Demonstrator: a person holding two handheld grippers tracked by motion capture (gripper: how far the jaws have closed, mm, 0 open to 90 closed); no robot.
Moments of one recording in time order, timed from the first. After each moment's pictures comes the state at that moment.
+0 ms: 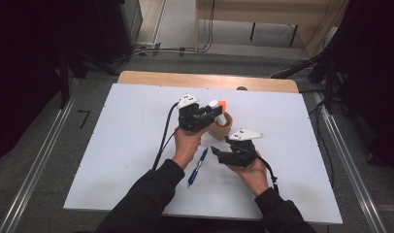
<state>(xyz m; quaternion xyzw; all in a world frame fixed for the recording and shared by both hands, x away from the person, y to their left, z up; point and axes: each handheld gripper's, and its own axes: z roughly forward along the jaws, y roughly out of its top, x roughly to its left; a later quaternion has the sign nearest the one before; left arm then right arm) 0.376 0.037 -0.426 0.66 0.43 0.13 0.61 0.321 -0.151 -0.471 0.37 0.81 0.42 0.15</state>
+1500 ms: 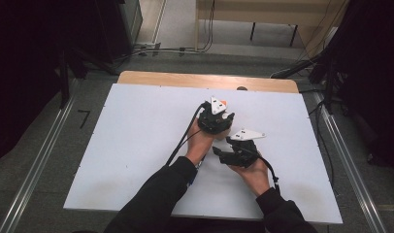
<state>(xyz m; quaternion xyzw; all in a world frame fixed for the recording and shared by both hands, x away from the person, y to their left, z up) 0.390 -0.016 -0.443 0.75 0.38 0.24 0.49 0.322 -0.155 -0.472 0.37 0.81 0.42 0.15</state>
